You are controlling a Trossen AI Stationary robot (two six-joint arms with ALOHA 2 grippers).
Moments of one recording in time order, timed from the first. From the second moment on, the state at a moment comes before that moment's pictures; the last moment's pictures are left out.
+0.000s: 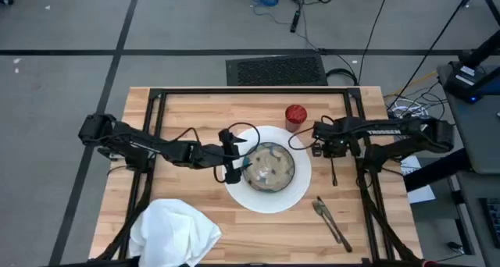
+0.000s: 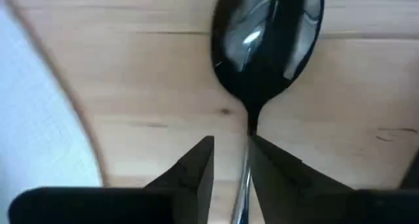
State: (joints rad) left arm -0.15 1.45 0.81 0.16 -0.41 0.04; right arm -0.33 1.20 0.58 -0.95 -0.10 1.18
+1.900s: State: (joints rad) left arm -0.12 1.45 0.81 0.21 -0.34 0.11; right arm 0.88 1.65 0.77 -0.57 -0.21 1.90
